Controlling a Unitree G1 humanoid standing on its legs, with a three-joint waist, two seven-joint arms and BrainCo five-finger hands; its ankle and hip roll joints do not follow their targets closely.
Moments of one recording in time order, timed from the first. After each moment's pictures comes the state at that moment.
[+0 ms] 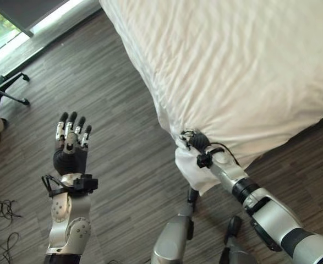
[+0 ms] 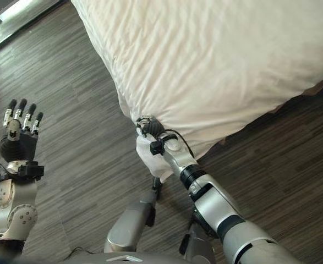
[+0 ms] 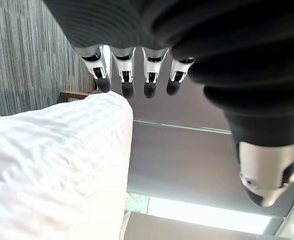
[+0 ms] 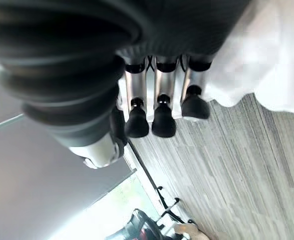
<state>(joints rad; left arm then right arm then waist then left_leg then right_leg) 0.08 0.49 0.11 -0.11 -0.89 -0.36 0.03 -0.75 -0.05 0.45 0.97 0.60 -0.15 0.08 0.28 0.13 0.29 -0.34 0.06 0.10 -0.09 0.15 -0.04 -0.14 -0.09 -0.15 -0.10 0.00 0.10</state>
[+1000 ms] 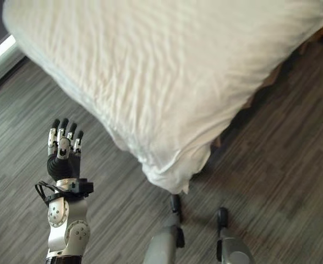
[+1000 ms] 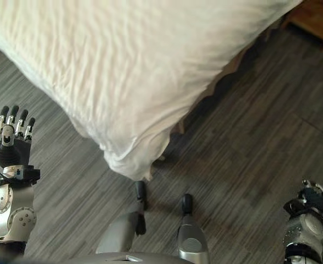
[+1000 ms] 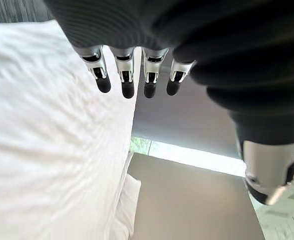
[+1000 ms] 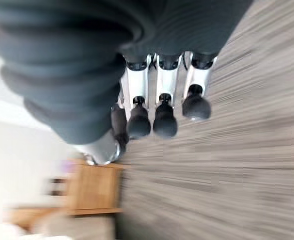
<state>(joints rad) 0.08 0.43 0.18 -0.04 -0.84 -0.37 0.00 0.03 -0.49 -0.49 0.62 0.67 -0.28 -0.17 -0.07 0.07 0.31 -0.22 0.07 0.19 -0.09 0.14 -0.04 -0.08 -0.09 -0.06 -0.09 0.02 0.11</state>
